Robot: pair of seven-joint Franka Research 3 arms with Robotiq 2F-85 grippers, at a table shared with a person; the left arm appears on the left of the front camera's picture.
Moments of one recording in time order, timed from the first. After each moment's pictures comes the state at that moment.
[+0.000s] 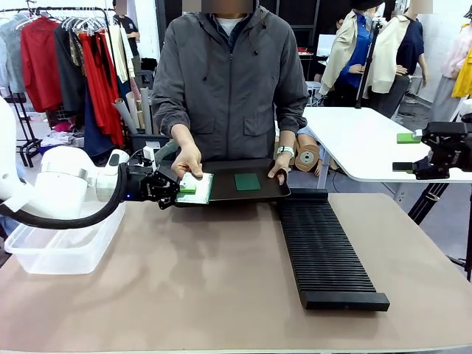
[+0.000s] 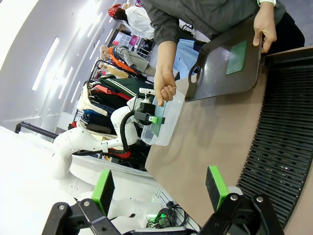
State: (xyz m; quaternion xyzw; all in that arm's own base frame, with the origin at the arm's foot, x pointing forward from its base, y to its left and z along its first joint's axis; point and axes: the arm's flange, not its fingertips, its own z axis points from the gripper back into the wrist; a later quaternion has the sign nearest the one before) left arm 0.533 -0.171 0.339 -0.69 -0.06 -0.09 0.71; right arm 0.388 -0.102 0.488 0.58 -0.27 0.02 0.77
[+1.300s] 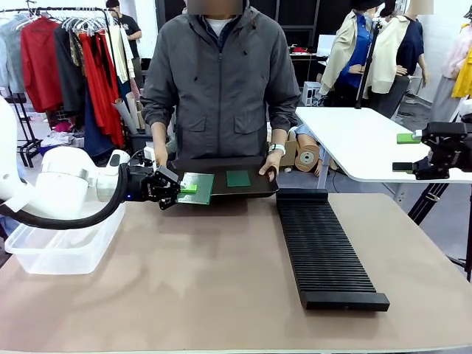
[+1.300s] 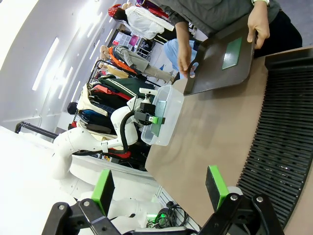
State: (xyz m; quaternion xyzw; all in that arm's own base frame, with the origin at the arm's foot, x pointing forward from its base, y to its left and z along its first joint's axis) left arm 0.533 -0.173 0.339 -0.69 -0.06 -0.10 0.71; right arm 0.388 -0.102 0.488 0.58 -0.27 0.02 0.77
